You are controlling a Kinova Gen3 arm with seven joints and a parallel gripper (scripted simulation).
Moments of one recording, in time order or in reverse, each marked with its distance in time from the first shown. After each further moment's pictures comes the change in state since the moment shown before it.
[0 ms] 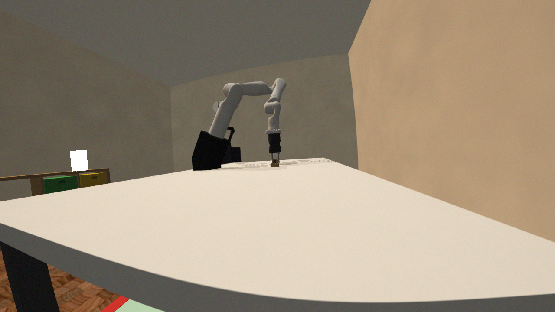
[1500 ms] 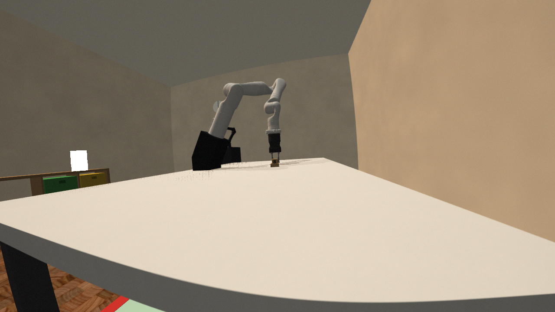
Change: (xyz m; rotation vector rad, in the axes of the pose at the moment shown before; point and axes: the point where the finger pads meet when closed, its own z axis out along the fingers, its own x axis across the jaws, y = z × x) arm 0.000 0.000 0.000 0.000 0.000 0.000
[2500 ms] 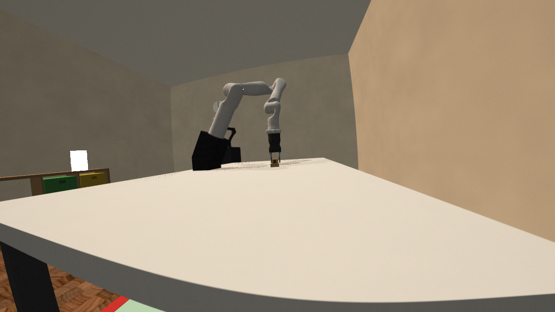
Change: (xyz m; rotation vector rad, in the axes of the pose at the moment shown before) arm 0.000 -0.001 -0.001 0.002 0.001 -0.001
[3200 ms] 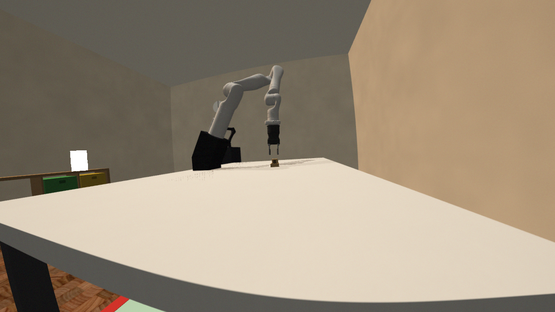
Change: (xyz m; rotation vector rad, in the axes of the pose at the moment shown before) arm 0.007 -0.010 -0.051 0.013 0.040 0.000
